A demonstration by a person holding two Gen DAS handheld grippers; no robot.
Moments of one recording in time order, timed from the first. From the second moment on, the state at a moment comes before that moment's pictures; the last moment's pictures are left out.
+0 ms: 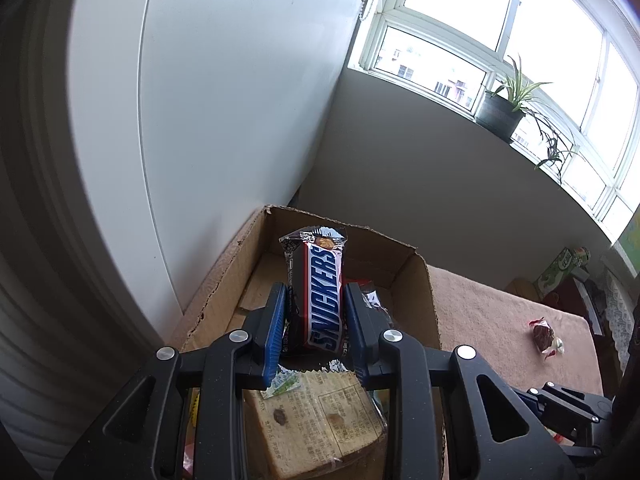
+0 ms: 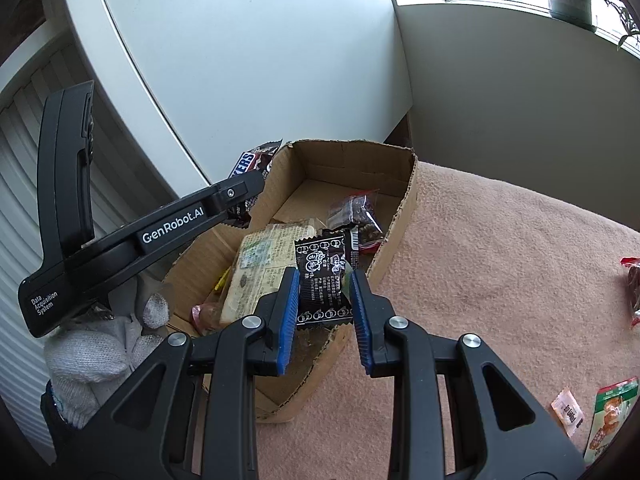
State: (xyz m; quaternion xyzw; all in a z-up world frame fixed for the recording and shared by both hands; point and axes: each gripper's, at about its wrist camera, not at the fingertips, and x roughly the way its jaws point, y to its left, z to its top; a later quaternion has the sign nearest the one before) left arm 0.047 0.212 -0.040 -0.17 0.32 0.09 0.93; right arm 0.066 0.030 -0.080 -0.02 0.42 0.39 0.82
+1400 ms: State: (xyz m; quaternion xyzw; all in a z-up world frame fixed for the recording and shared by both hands) left arm 0.043 0.123 -0.019 -0.13 0.31 0.03 0.94; right arm 0.089 -0.137 -0.058 0.00 0.36 0.29 0.89
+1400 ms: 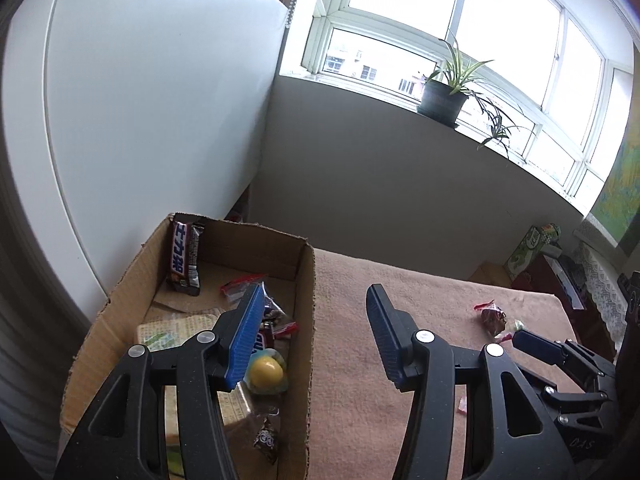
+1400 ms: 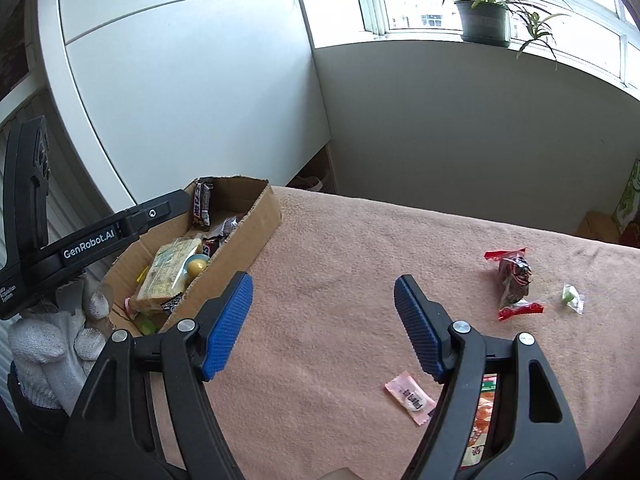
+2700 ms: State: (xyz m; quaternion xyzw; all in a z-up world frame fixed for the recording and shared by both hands) left arm 0.044 -0.048 -0.113 -0.11 0.48 -0.16 0.86; right arm 0.058 -0.272 -0.147 -0.05 0.46 0.21 0.86
